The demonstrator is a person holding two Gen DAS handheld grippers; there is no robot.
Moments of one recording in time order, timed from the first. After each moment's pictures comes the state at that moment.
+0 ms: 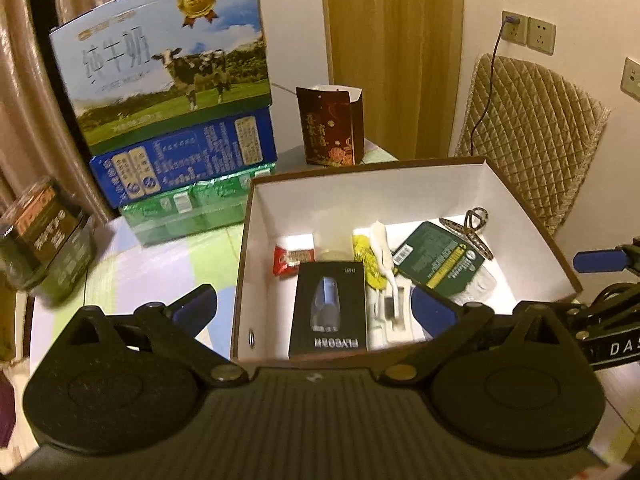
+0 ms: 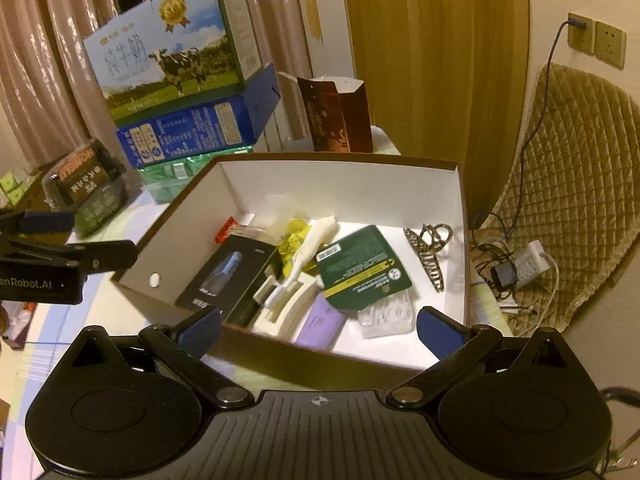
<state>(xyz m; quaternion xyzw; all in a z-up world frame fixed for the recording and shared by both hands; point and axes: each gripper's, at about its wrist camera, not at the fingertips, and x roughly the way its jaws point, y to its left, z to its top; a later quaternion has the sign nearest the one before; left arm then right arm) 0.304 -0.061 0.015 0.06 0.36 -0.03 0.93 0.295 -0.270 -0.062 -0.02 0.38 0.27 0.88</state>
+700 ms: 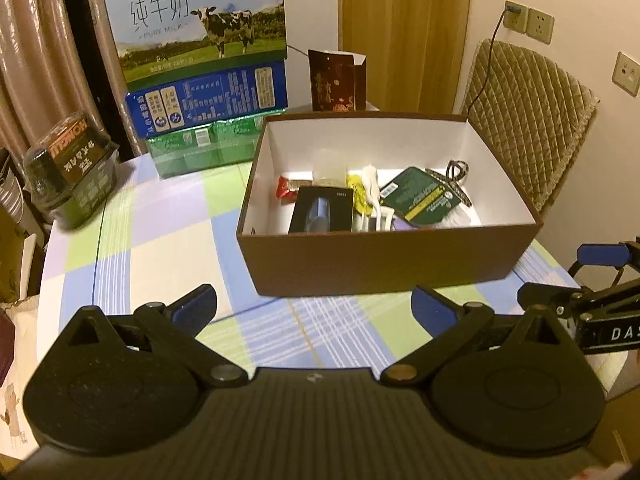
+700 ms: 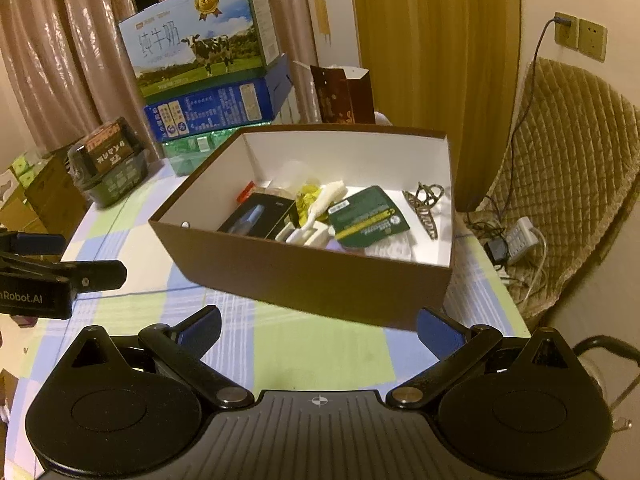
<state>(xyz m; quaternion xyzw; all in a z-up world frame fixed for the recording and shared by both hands) 0.210 -0.063 0.011 0.03 0.40 -0.01 0.92 0.211 -0.297 -0.060 -0.03 0.39 0.27 0.88</state>
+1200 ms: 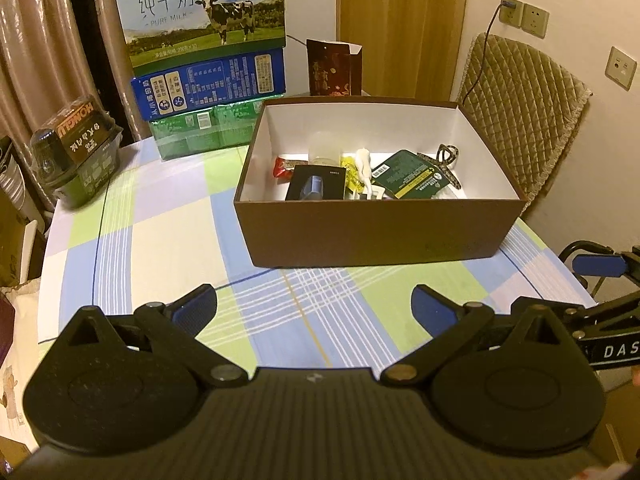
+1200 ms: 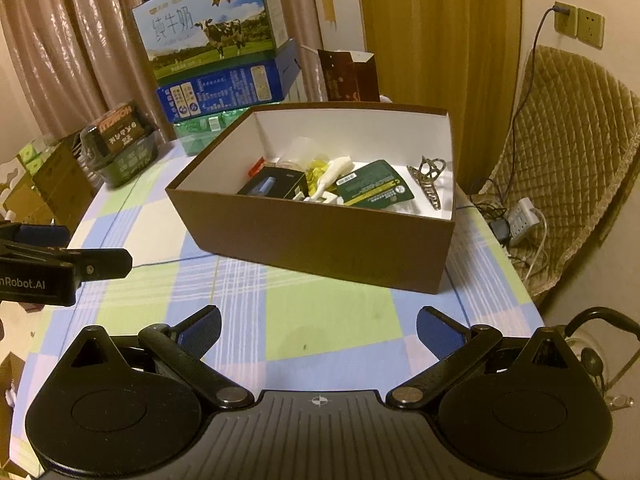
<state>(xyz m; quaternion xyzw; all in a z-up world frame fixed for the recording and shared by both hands) 0.179 -0.069 0.011 0.02 0.41 0.00 0.91 0.175 -0.304 -0.064 -0.03 0.40 0.27 0.87</state>
